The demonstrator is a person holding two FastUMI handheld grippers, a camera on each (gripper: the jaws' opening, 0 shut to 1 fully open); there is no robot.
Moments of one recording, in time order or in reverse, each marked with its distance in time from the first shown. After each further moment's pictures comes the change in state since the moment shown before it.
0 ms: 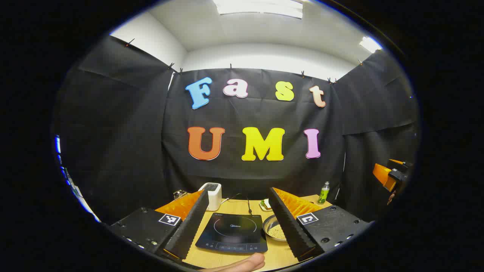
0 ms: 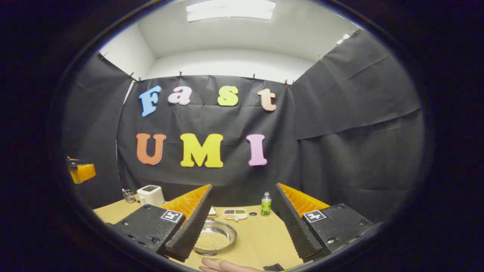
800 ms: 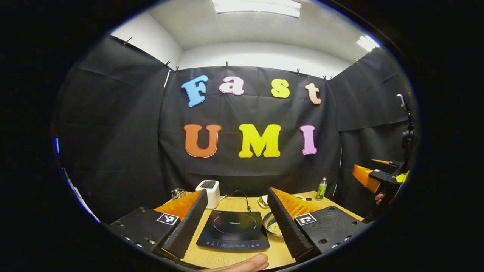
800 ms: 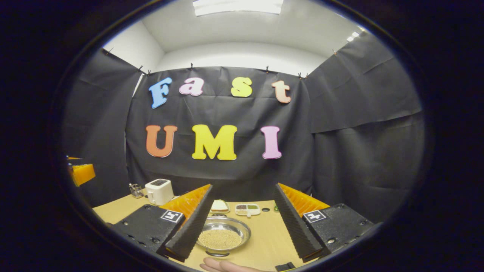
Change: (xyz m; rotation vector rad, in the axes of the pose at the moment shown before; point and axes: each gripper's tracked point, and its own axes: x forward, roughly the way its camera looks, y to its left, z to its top) left arm -0.003 0.003 -0.015 0.029 0.014 -0.040; right arm 0.028 0.062 -0.027 0.002 0.085 0.108
